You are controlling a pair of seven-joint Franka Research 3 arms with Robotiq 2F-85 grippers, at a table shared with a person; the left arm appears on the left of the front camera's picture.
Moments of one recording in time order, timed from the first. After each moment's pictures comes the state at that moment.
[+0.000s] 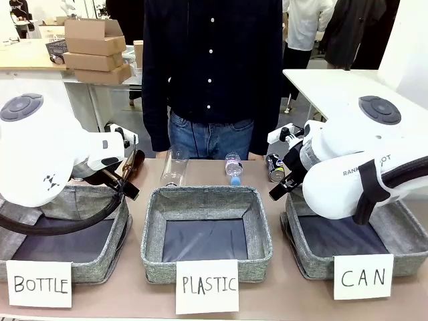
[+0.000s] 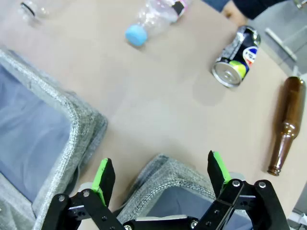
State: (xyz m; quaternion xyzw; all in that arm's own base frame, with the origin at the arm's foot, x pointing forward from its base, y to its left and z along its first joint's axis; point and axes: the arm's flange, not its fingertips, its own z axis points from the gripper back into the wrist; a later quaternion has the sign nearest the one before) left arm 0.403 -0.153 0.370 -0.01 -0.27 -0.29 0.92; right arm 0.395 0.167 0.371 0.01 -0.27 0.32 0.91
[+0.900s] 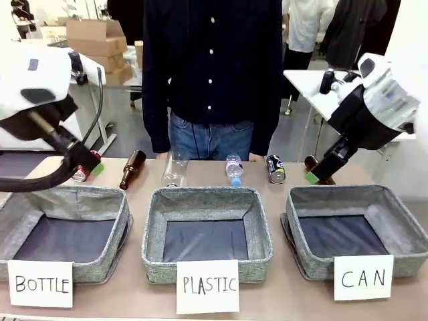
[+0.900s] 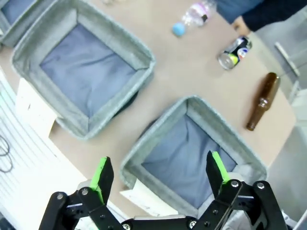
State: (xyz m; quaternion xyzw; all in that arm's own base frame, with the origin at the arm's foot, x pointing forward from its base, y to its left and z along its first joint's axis) left arm 0.240 -0.158 0.565 0.02 -0.26 -0.36 0.90; right arm 0.269 0.146 0.538 0.02 -0.25 0.39 0.89
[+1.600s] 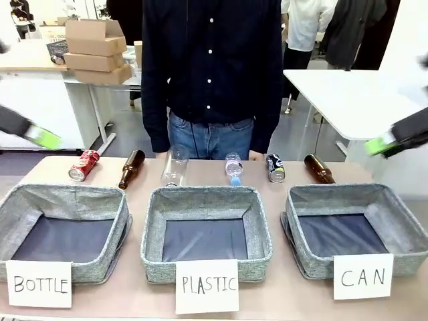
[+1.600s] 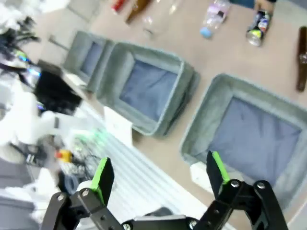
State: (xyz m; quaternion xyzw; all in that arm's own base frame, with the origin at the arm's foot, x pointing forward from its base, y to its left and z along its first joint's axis) left arm 0.279 -0.003 0.562 -0.35 -0.27 -0.33 0.84; right arm 0.256 -0.024 0.561 0.35 -0.23 0.20 0.89
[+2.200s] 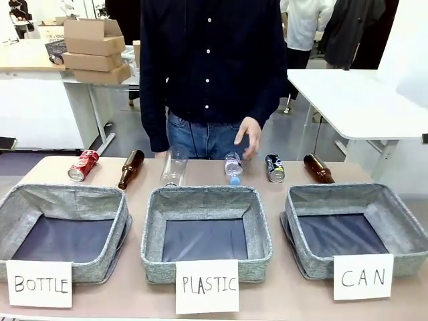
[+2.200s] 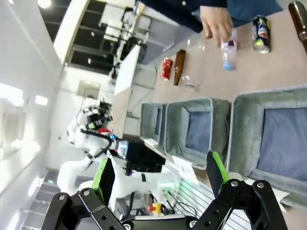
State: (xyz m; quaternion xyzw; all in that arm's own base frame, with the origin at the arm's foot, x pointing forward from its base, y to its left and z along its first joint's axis) left arm 0.292 0.080 0.511 -0.59 -0.24 -0.16 0.76; right arm 0.266 -0.113 0.537 0.55 -0.24 -0.02 0.80
